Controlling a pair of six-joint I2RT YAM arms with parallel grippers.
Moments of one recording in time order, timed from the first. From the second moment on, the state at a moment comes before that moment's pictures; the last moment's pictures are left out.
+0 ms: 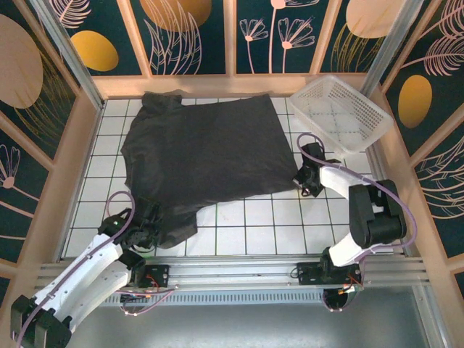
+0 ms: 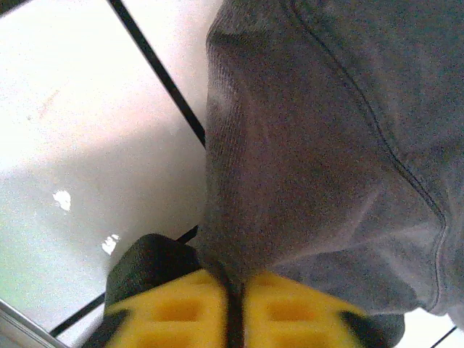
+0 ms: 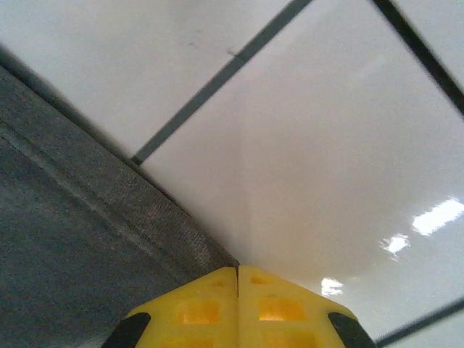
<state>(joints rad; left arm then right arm) -0.50 0.70 0.43 -0.96 -0.12 -1.55 0.21 1.55 0.81 -0.50 0.07 0.88</state>
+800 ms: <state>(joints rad) -0.50 0.84 0.37 -0.90 0.13 -1.32 0.15 1.59 0.87 -0.54 0.09 0.77</state>
